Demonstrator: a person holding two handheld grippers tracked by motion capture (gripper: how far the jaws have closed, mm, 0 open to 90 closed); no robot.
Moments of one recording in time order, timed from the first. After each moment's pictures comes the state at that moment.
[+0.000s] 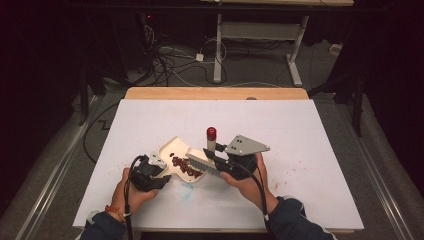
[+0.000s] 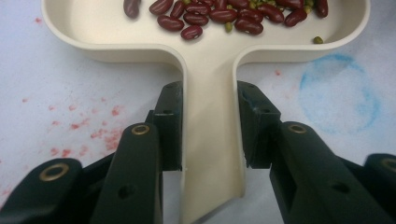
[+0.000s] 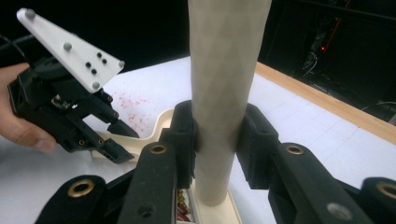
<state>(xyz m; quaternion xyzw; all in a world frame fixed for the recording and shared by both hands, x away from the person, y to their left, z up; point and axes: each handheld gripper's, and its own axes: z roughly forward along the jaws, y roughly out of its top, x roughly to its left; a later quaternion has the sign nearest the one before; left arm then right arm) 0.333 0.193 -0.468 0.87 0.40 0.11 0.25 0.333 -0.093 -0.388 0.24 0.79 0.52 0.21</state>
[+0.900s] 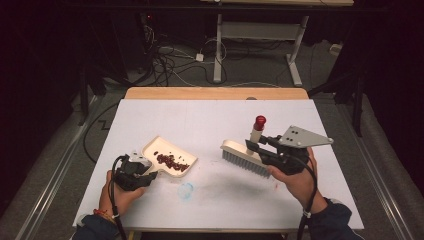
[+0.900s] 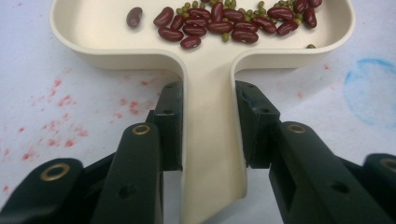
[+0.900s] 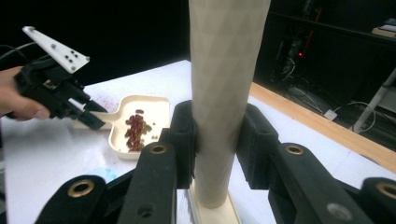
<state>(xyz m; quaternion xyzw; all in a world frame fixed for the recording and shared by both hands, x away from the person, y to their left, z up) 0.328 0.231 -0.465 0.83 0.47 0.12 0.28 0.323 -0.193 -0.341 0.25 0.78 0.53 0.22</state>
